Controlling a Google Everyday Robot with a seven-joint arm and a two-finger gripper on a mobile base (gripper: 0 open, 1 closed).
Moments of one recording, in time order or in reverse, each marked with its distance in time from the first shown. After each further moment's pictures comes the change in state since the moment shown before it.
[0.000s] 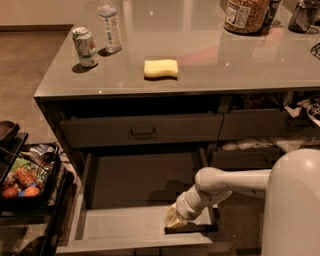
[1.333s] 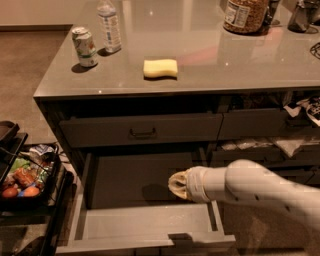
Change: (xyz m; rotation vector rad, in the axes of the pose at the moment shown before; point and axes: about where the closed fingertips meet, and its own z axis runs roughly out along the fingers) arm -0.132 -0.004 -0.197 0.596 0.021 -0.346
